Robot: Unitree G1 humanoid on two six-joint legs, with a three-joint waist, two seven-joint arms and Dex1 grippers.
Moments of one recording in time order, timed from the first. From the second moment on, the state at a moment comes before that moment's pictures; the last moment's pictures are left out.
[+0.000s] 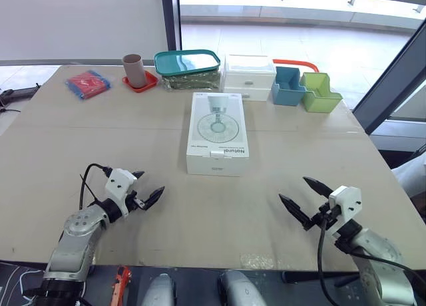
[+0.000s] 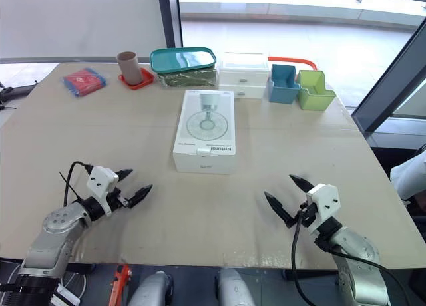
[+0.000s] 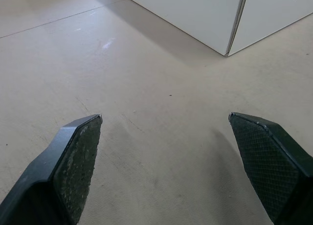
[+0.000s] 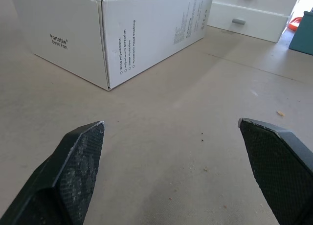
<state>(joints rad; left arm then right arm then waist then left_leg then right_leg) -0.05 0.45 0.07 -0.05 -0.25 0.15 -0.66 0.15 -0.50 -0.24 -0.09 0.38 -0.09 0.74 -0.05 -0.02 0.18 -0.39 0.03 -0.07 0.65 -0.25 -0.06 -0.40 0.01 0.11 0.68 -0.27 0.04</state>
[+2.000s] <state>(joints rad) -0.63 0.41 -0.15 0.01 -0.31 0.56 -0.75 -0.09 -0.49 -0.11 -0.17 0.34 0.07 0.68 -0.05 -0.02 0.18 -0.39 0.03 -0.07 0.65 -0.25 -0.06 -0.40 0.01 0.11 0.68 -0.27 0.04</state>
